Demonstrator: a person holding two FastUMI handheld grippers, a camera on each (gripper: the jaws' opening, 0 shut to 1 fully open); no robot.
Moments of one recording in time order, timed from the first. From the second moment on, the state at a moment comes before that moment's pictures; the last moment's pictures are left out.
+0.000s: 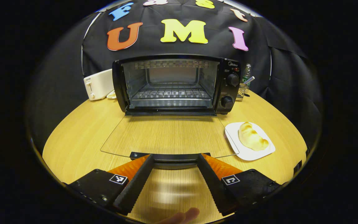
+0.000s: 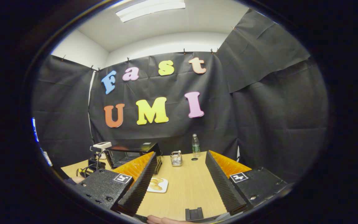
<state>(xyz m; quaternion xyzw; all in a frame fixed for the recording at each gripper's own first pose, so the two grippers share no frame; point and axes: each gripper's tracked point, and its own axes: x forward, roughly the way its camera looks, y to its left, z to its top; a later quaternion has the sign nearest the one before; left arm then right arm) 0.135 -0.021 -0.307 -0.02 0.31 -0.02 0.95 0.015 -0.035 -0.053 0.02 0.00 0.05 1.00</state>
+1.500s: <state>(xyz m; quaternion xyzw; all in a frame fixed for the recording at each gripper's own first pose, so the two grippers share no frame) -0.011 -0.002 0.007 0.00 -0.02 -0.01 1.00 0.198 0.093 -0.287 -0.02 0.25 0.22 0.94</state>
